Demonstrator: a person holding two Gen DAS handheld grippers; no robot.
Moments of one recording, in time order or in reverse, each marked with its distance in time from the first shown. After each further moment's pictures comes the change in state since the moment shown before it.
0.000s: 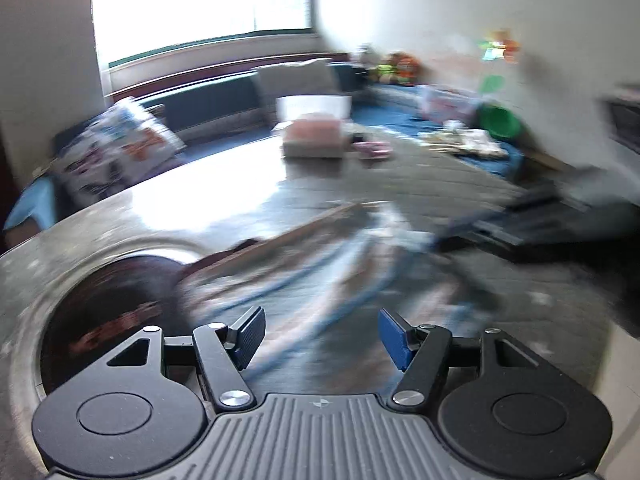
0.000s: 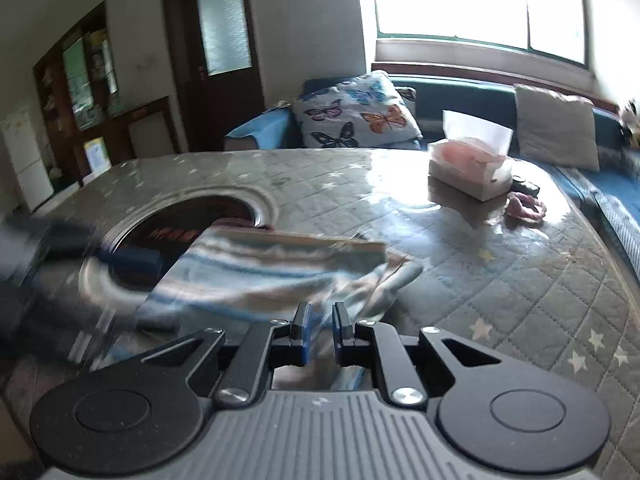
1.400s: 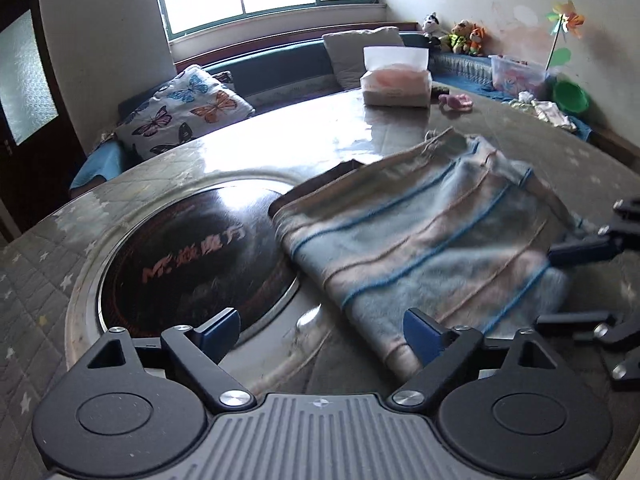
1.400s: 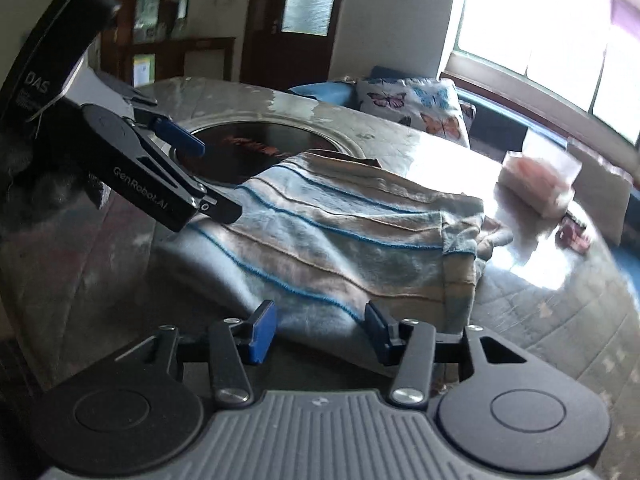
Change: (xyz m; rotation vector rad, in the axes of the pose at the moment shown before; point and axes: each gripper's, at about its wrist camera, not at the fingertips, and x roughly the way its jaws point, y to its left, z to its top) left arm -0.002 0.025 -0.049 -0.037 0.080 0.182; right arm 0.002 0.084 -0.061 -0.319 0.054 -0.003
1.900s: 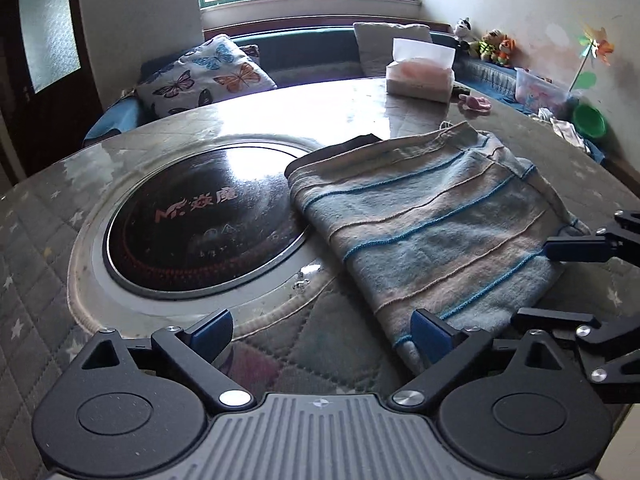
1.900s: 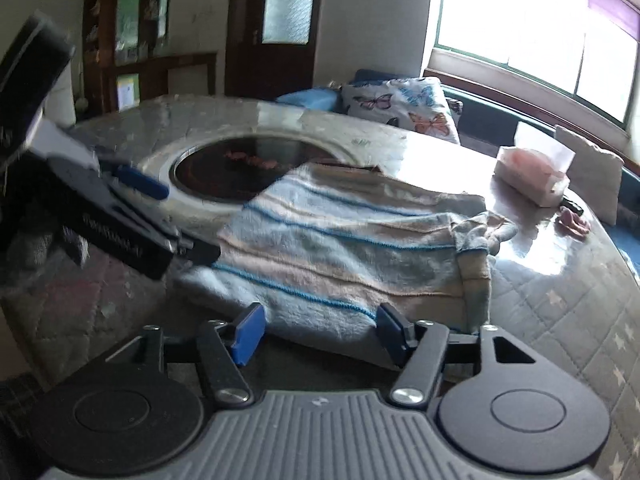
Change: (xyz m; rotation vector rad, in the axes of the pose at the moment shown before) left arm -0.016 0.004 -0.020 -0.125 0.042 -0.004; right arm -0.004 0.010 0.004 0.113 -0.035 -0.009
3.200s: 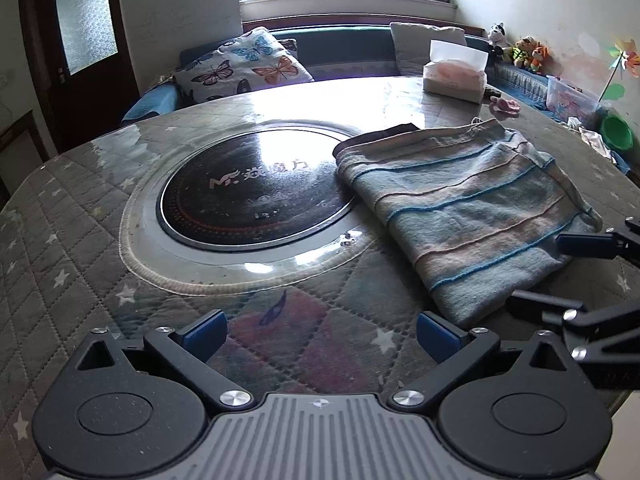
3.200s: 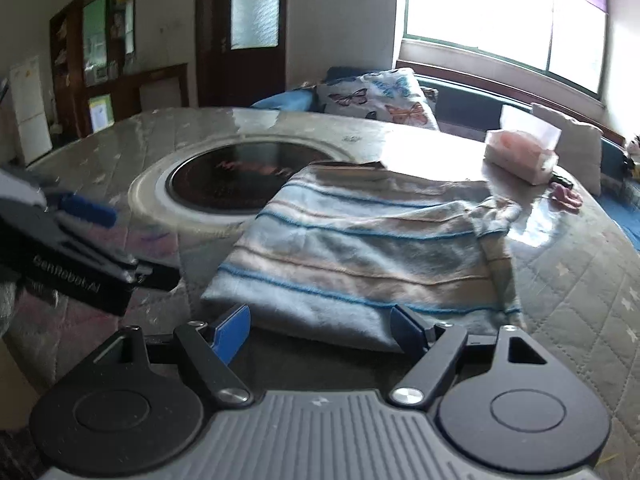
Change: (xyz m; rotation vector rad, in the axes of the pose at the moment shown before) left arm -0.030 0.015 -0.026 -0.063 0.015 0.079; right arm 0.003 0.027 0.001 0.100 0.007 -0.056
